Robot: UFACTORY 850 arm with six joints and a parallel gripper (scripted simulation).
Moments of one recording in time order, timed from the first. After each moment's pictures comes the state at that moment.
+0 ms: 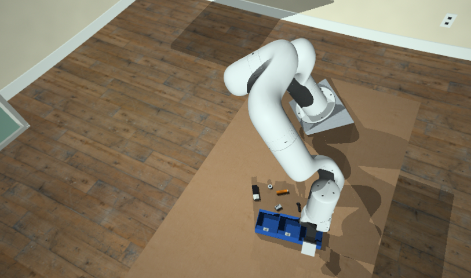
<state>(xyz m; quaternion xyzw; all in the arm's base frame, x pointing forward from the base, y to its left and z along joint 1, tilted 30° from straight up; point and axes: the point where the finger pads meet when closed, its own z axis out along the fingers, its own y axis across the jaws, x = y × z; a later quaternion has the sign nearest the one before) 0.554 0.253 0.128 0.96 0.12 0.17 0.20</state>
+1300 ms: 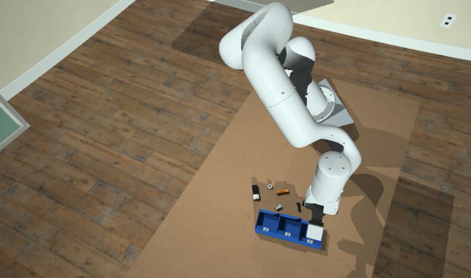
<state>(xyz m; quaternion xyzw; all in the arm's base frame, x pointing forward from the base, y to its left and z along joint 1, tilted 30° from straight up) 0.500 0.303 0.254 0.96 0.12 0.17 0.20</state>
